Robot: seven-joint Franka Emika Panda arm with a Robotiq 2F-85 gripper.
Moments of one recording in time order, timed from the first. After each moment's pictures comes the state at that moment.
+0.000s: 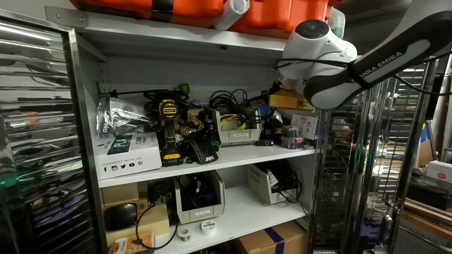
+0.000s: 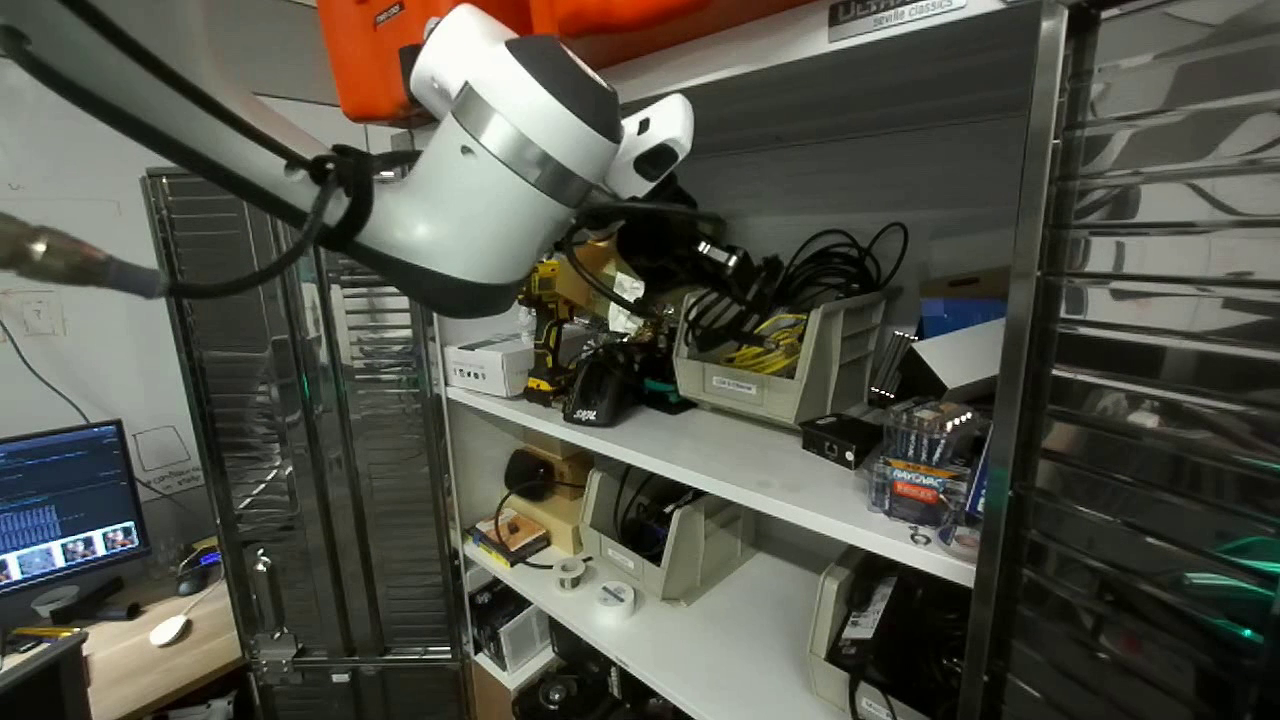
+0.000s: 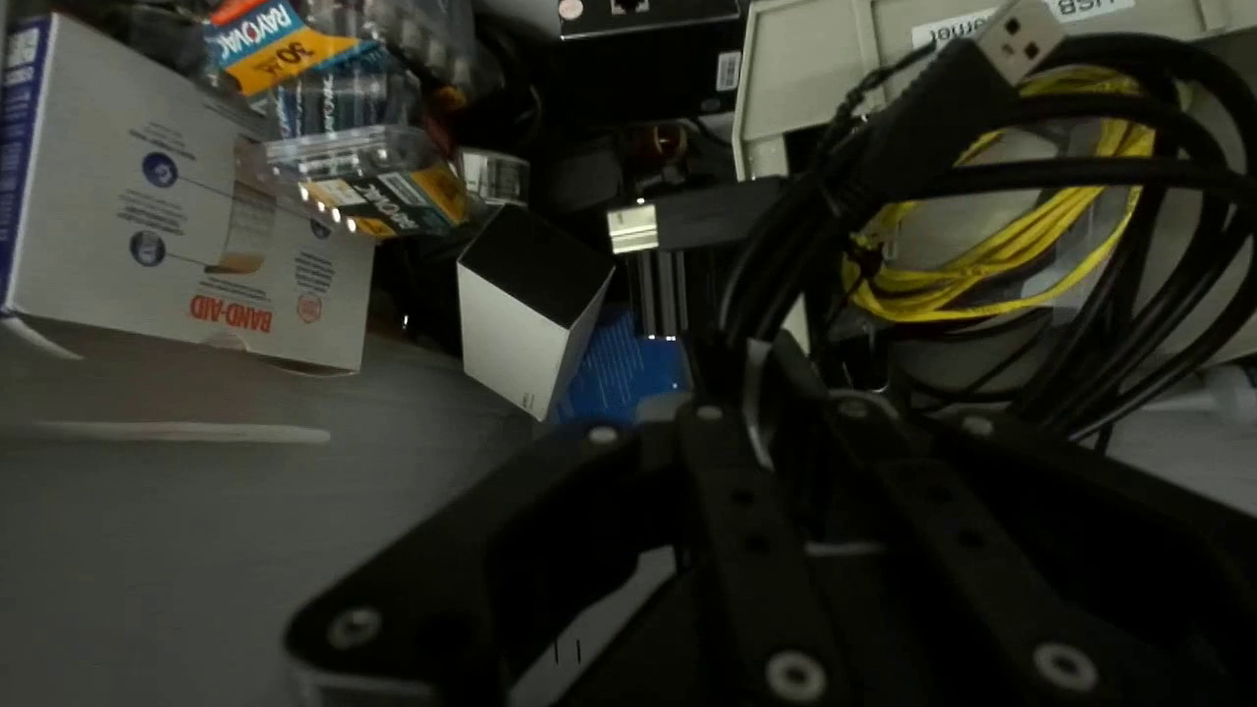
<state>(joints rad) 0.10 0.04 -0.15 -1.94 -0.99 2.74 1.25</state>
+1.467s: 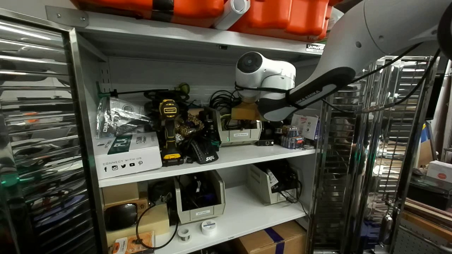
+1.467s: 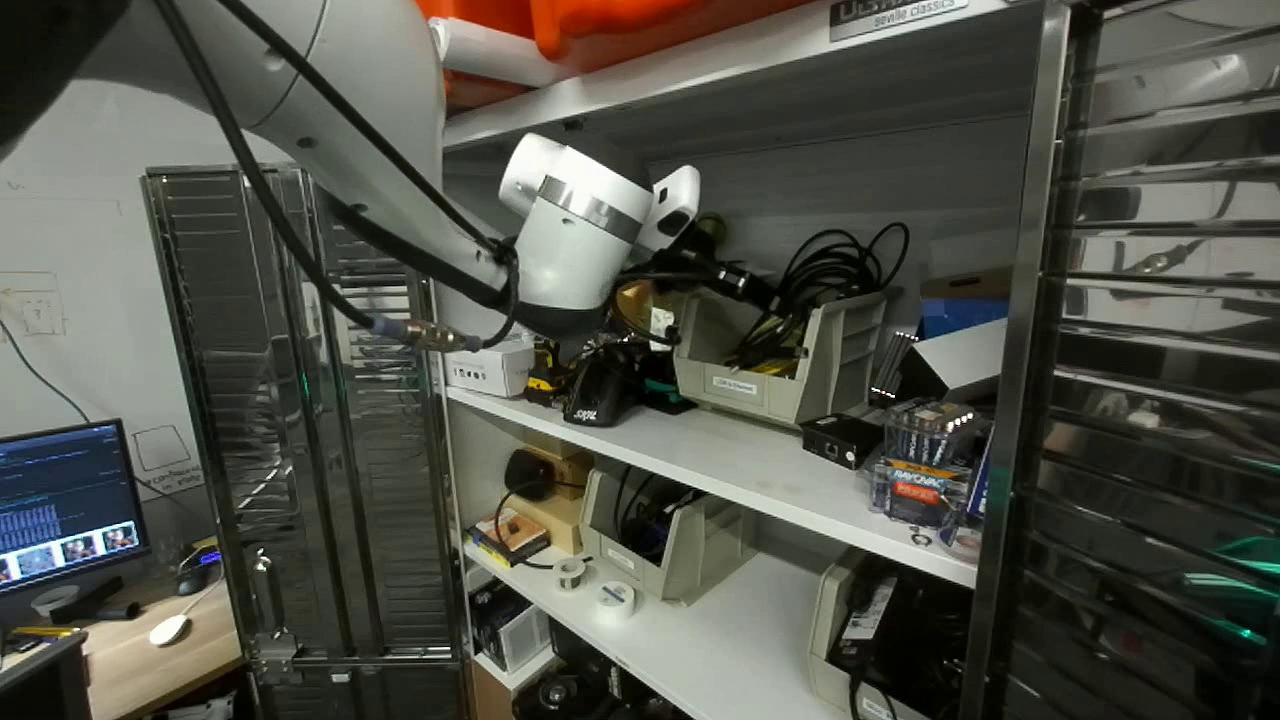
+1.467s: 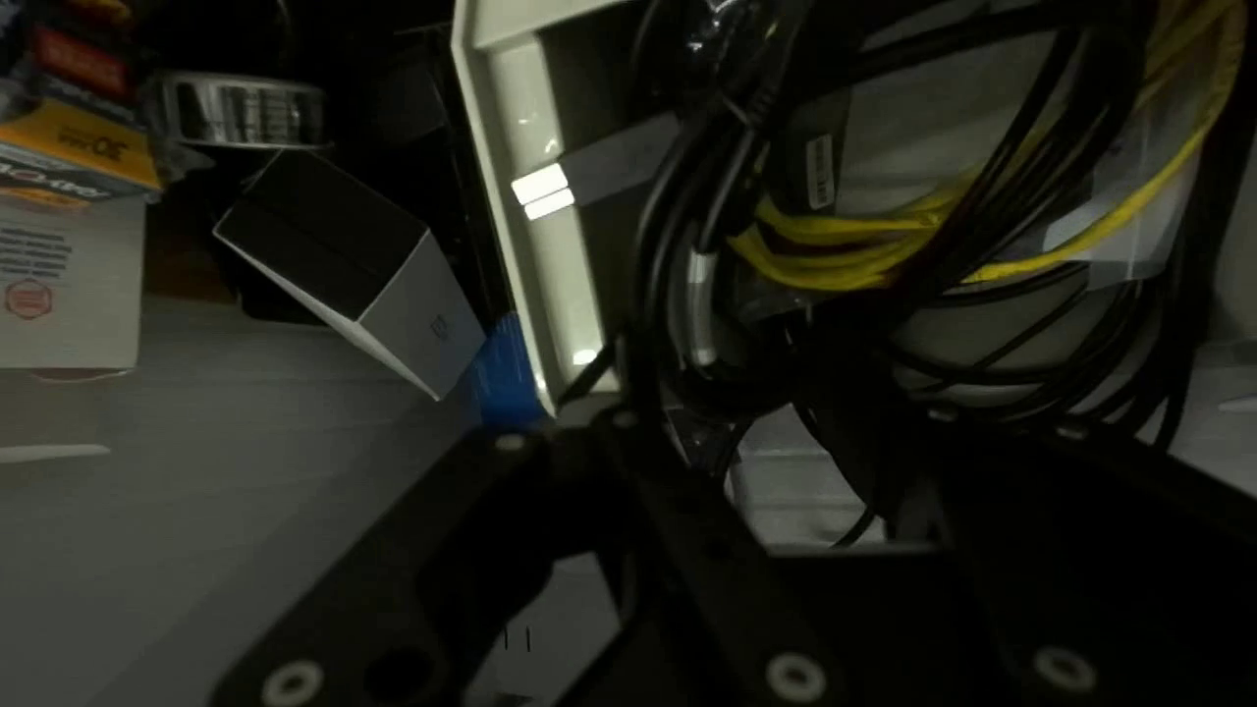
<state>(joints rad) 0.13 0.47 -0.09 -1.41 -1.16 2.52 1.51</state>
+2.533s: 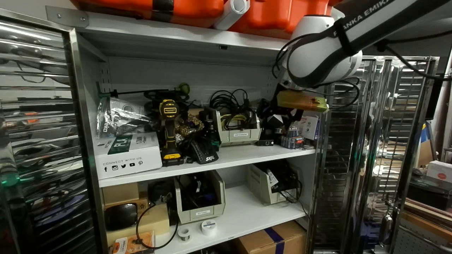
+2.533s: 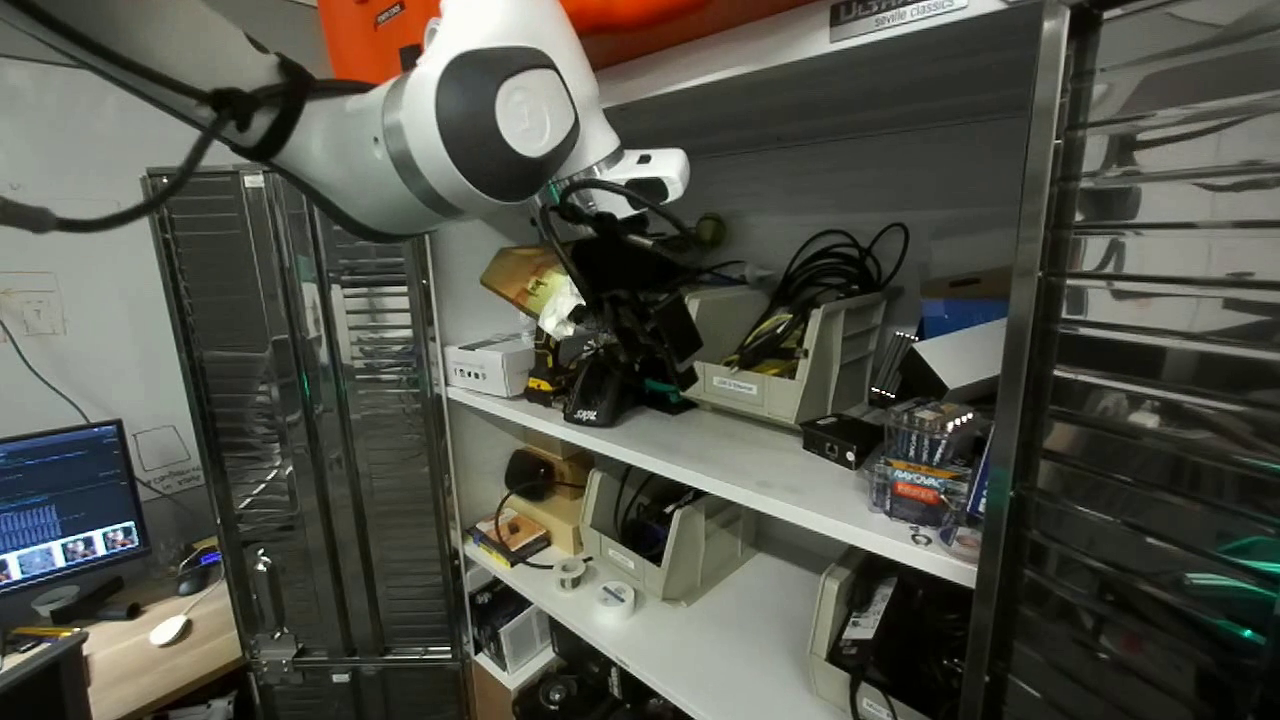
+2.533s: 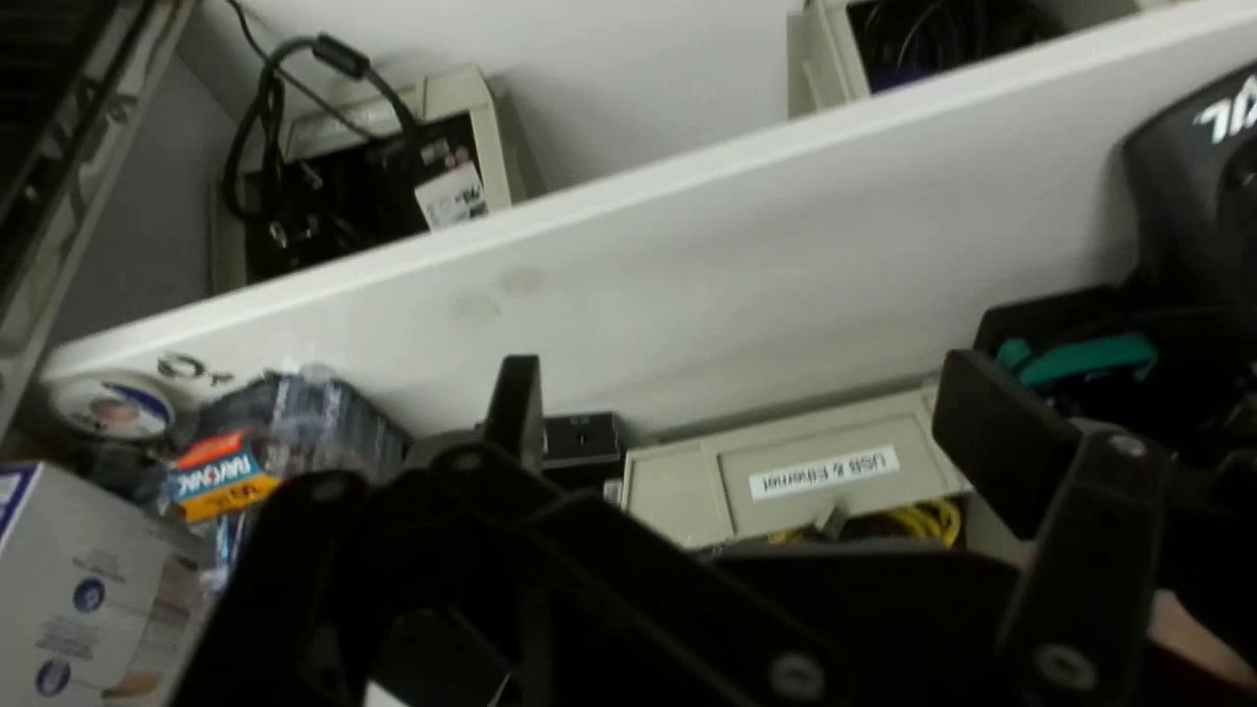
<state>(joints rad) -0.15 -0.04 0.17 -2.03 -0.15 2.47 0.48</state>
